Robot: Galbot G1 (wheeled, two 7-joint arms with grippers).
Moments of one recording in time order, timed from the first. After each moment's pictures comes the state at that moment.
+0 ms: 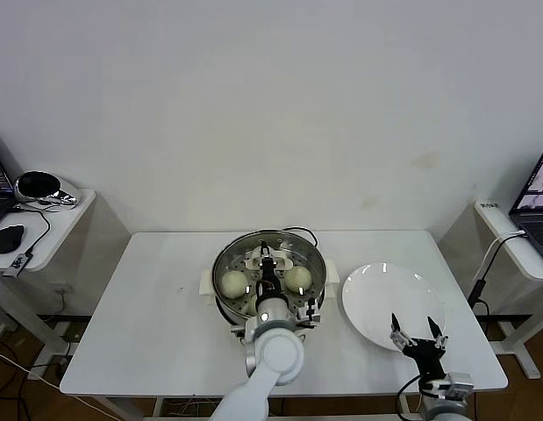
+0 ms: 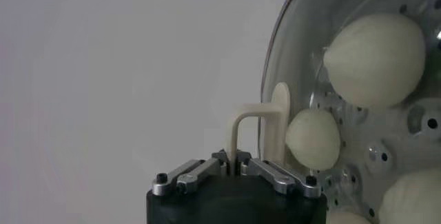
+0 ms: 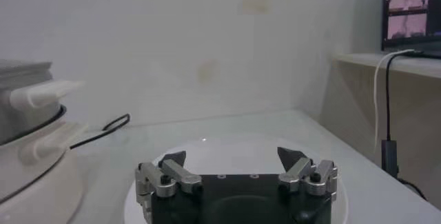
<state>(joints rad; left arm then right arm) 0.94 -1.58 0.09 -1.71 1.72 0.74 0.40 -1.49 1.43 0.74 1.81 0.28 -0.02 -0.08</state>
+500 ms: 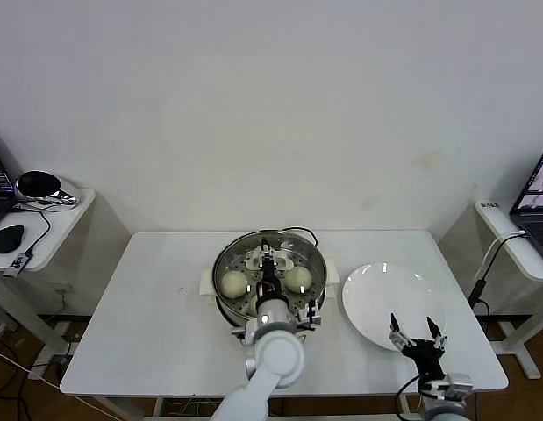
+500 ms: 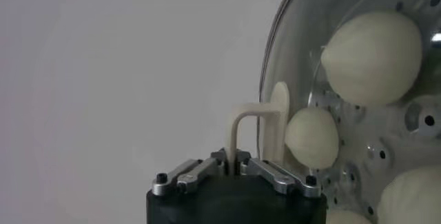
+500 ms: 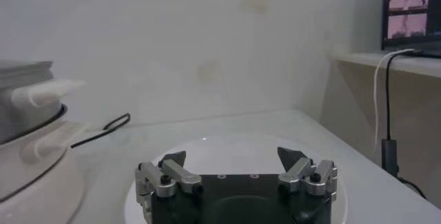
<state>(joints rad) 0.95 -1.58 0.10 -1.73 1.71 0.74 0.39 -1.49 1.44 0.74 1.81 0.28 -0.02 -0.08</state>
